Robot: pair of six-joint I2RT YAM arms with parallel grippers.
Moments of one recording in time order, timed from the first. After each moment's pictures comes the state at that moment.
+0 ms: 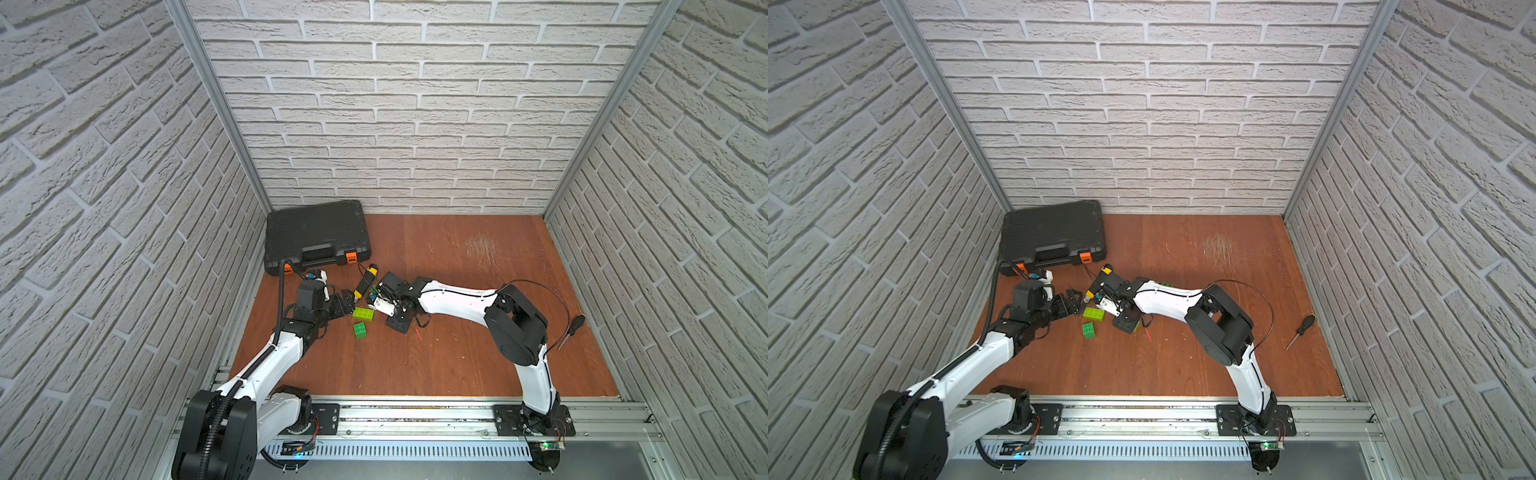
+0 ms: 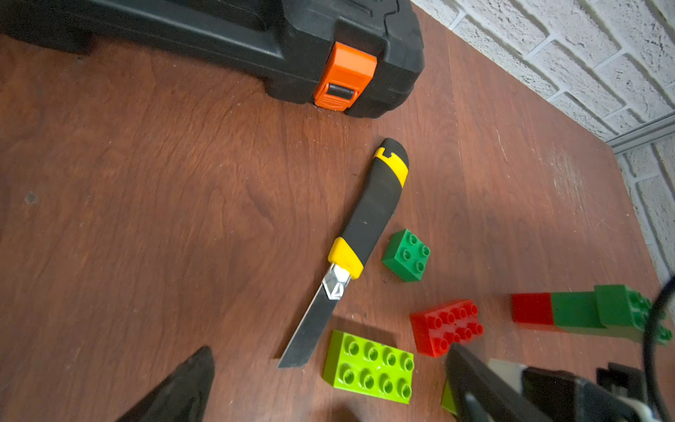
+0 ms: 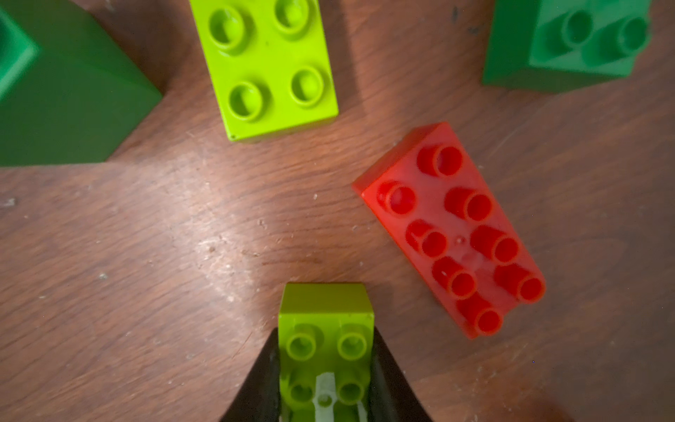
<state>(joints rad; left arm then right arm) -0.21 1.06 0.46 -0.10 0.12 -0.49 0.86 2.07 1.48 -0.73 0.03 -0.26</state>
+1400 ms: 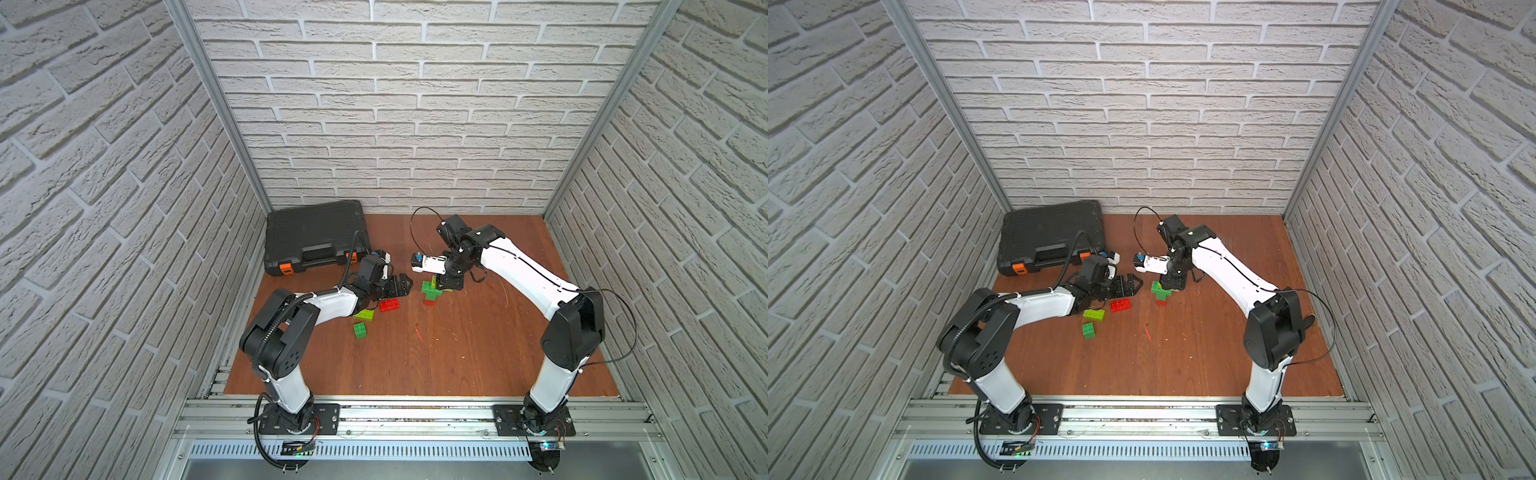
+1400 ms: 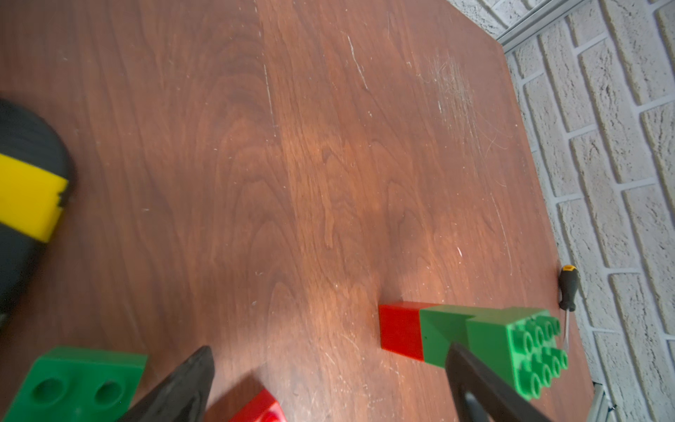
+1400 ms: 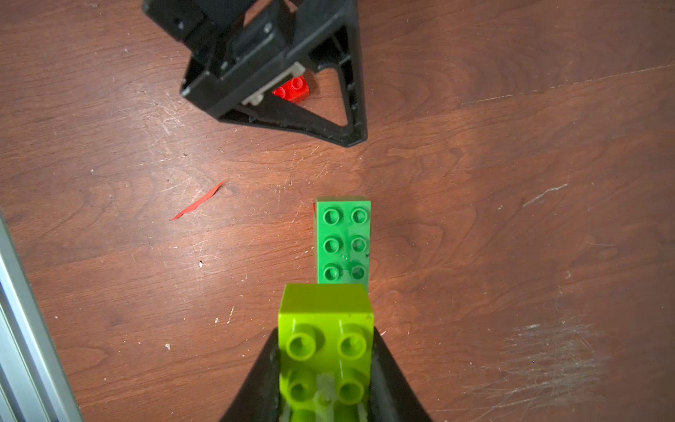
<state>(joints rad) -0.56 1.72 0.88 0.15 0.25 -0.60 0.47 1.83 1.67 -1.18 -0.14 -0.85</state>
